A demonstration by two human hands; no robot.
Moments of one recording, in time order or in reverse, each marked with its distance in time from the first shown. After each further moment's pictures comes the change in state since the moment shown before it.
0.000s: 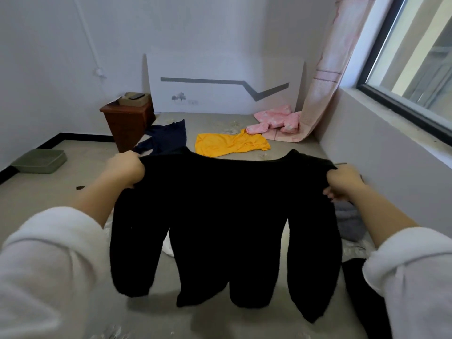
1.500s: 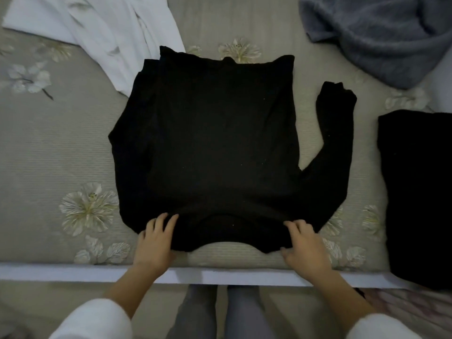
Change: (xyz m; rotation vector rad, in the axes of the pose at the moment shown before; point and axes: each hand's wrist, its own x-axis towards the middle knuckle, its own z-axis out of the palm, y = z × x) left_hand -0.248 -0.178 0.450 0.371 -0.590 0.250; right_hand -0.178 0.403 0.281 -0.755 -0.503 -0.286
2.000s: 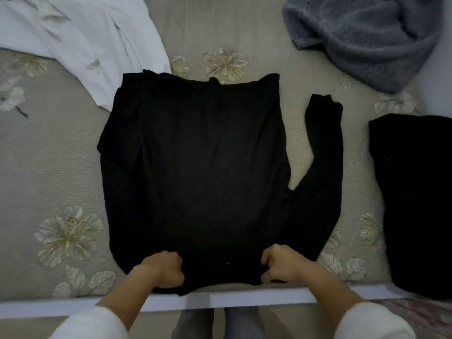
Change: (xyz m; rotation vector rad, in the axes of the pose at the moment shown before) left_hand 0.034 0.029 -0.030 -0.053 -0.599 0.165; right_hand 0.042 -0.022 -0.006 0.254 -0.613 0.026
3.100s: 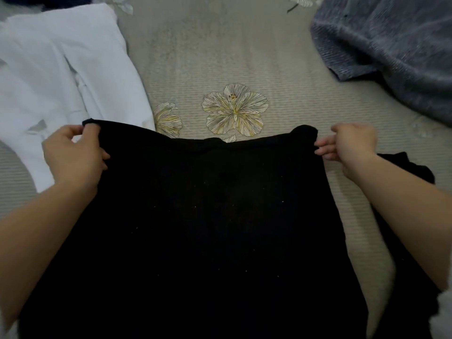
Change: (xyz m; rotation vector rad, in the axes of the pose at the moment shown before) left_hand 0.139 -0.058 -0.388 -1.265 1.452 0.027; right_hand 0.195 -0.062 -0.387 1.193 0.994 -0.011
